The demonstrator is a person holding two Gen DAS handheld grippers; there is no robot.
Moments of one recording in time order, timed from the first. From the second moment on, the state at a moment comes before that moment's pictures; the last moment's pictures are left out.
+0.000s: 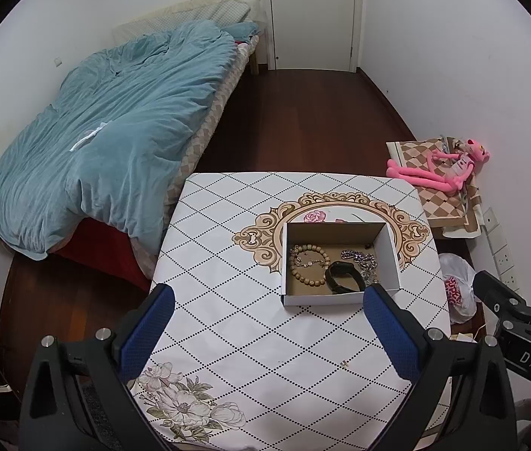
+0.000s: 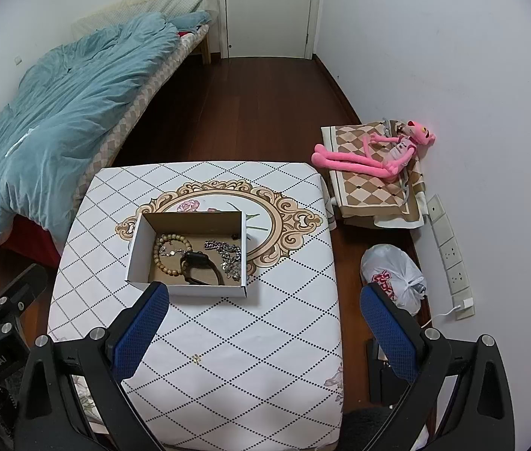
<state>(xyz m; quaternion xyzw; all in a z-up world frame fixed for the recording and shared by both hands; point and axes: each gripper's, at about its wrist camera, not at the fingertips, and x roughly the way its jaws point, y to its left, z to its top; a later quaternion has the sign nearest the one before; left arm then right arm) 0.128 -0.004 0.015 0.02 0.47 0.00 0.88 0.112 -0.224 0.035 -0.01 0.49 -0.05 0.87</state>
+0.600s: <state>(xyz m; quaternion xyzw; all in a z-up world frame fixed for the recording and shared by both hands) 0.127 -0.002 0.011 0.02 0.47 -0.01 0.88 0.113 -0.228 0.030 -0.01 0.50 -0.05 0.87</state>
